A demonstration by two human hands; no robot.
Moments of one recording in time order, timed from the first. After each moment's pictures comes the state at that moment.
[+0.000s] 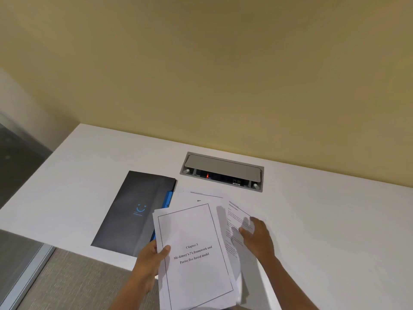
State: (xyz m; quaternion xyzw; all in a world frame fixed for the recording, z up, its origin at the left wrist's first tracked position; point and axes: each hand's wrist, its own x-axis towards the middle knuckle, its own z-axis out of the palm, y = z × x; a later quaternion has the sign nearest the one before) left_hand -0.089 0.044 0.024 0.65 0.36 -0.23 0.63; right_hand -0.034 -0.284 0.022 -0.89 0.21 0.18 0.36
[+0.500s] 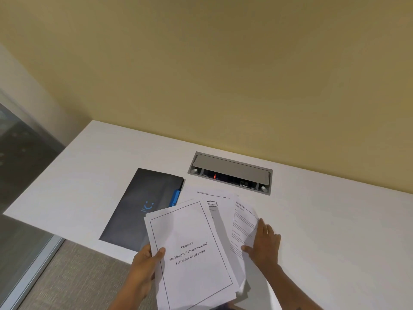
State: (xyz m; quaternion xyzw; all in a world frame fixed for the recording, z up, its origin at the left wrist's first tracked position) left_hand -0.108 0.061 0.028 0.61 0.43 -0.17 0.64; right_hand -0.043 -0.286 -0.015 -0.97 0.10 0.20 0.06
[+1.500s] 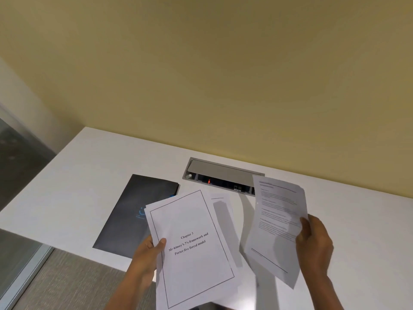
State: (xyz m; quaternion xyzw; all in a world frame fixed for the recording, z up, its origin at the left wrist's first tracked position) left_hand -0.077 0.062 0.029 0.59 0.34 -0.17 0.71; right_hand -0.059 -0.376 0.069 -0.91 0.23 -0.22 0.29
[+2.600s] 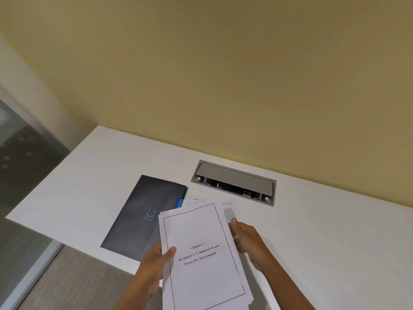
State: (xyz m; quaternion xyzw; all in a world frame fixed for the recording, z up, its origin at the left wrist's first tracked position) left_hand -0.080 0.058 0.029 0.61 0.33 -0.22 0.69; right_hand -0.005 -0.235 0.053 -0.71 0.15 0.30 0.62
